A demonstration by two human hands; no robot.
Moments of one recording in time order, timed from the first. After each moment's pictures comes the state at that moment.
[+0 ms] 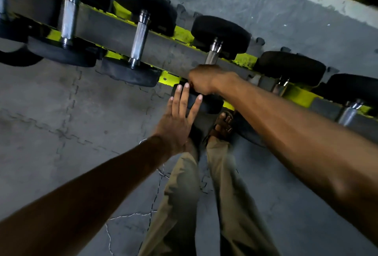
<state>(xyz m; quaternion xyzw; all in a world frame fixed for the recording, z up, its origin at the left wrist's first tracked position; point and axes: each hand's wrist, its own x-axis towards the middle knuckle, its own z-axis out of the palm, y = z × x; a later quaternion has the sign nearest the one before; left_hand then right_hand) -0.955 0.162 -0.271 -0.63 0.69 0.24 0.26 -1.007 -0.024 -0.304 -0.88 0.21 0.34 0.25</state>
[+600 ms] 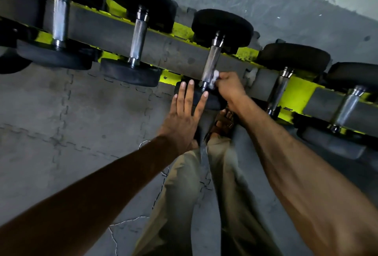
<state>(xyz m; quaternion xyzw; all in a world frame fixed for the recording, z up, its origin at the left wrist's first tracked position) -0.943 0.163 -0.280 -0.62 0.72 0.22 0.23 -1.056 0.018 -0.344 -0.48 0.67 0.02 0.56</state>
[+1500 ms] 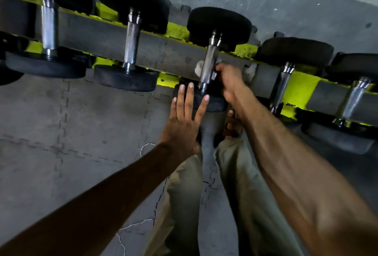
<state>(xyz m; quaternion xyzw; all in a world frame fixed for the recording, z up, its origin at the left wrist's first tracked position) -0.942 0.168 -0.288 -0.61 0.72 0.22 0.22 -1.043 -0.003 -0.380 -0.22 0.70 -0.14 0.67</state>
